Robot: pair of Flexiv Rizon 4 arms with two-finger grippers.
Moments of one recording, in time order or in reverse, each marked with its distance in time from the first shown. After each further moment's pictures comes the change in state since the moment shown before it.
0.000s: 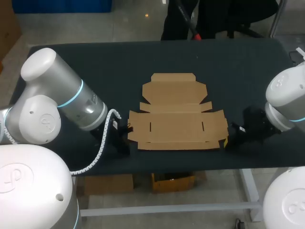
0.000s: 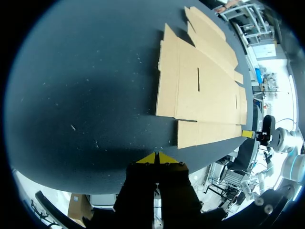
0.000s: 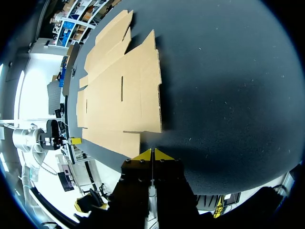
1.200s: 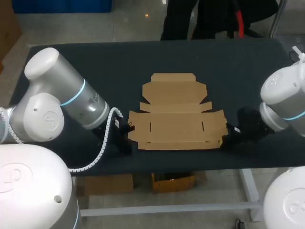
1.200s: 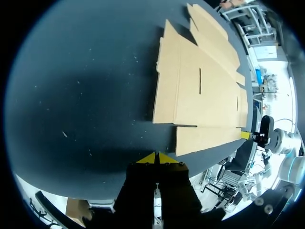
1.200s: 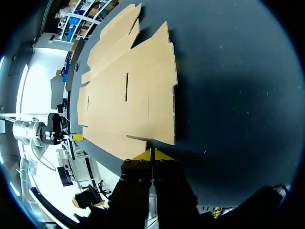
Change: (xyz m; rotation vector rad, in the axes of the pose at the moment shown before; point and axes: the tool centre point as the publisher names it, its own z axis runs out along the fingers) left arm 0.004 -0.007 0.009 -0.021 0.017 -0.019; right arm 0.008 0.005 0.016 0.014 0.027 -0.046
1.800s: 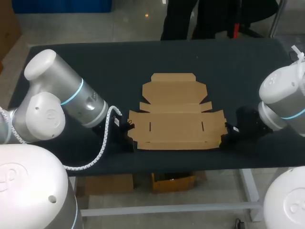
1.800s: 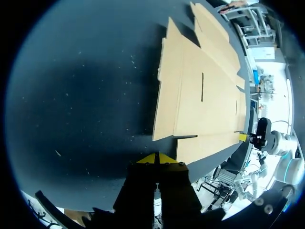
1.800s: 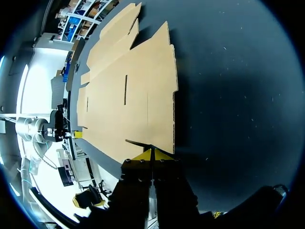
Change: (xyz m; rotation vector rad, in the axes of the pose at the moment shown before) left arm 0.000 -0.013 0.010 -0.022 0.045 -0.004; right arm 0.000 0.005 0.005 0.002 0.006 0.001
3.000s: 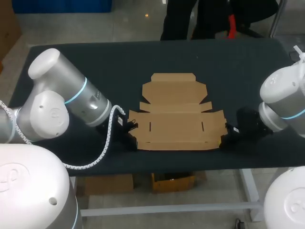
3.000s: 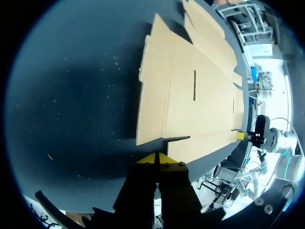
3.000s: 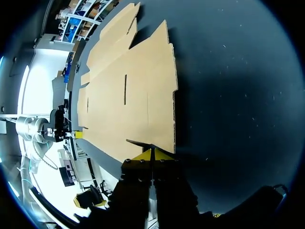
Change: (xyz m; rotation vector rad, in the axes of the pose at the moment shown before) left arm 0.012 0.000 0.005 -0.009 0.012 0.029; right arm -0.001 -0.001 0.002 -0.001 0.014 0.003
